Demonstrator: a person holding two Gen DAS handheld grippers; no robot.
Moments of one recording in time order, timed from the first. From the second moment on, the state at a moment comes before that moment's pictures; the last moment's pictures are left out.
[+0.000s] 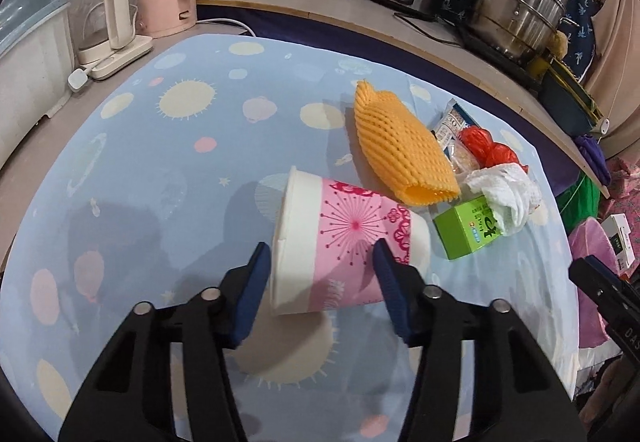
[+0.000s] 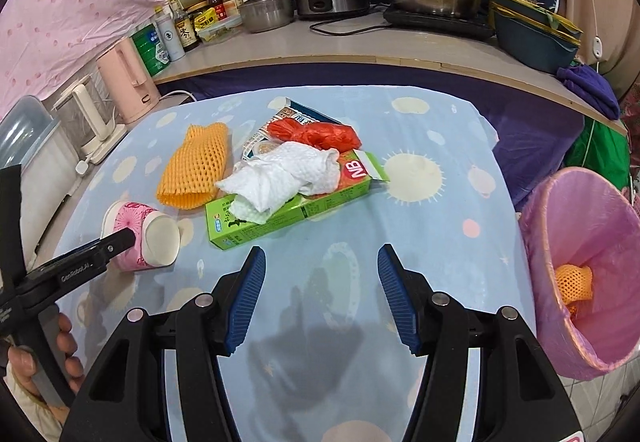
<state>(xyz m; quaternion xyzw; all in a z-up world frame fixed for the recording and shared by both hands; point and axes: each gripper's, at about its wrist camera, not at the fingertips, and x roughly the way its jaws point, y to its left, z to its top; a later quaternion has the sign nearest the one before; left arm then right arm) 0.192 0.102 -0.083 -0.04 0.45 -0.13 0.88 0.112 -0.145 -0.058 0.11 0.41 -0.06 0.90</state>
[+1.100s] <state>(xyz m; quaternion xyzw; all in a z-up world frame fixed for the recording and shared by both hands) 0.140 0.075 -0.034 -0.04 0.42 -0.20 0.88 0.139 -0.139 -0.043 0.11 0.39 -0.03 0.91</state>
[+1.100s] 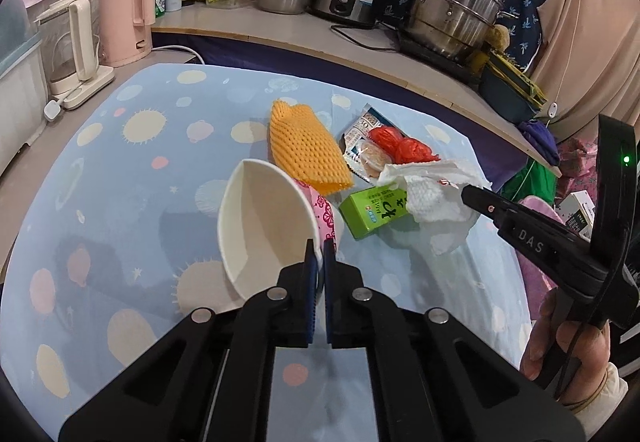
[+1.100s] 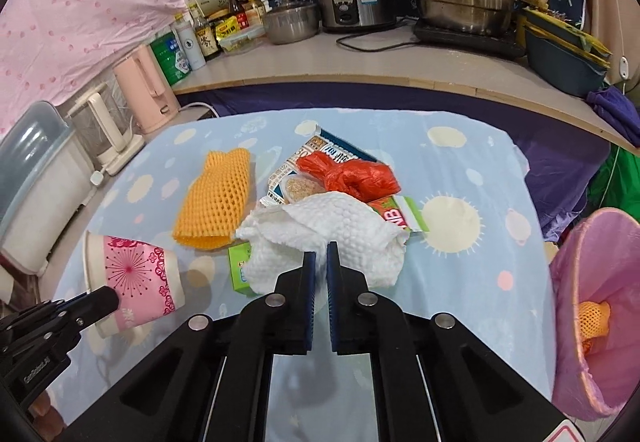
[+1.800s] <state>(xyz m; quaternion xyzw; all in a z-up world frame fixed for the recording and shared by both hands) 0.054 -0.058 0.025 0.01 0.39 -0.35 0.85 -0.016 -0.254 0.014 0.17 0.32 -0.13 0.92</state>
